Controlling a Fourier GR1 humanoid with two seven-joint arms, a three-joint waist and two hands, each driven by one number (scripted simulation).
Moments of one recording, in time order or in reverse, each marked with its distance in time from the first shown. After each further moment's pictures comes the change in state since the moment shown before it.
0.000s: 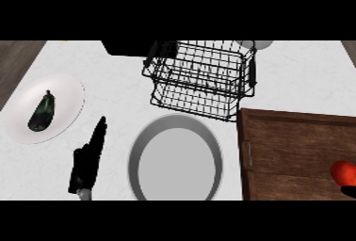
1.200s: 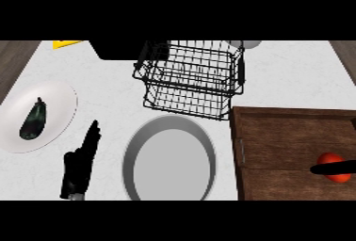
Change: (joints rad) left arm 0.037 0.014 0.032 -0.017 0.013 -0.007 0.002; right arm -0.279 0.173 0.001 0.318 -0.028 0.212 -0.026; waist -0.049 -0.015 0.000
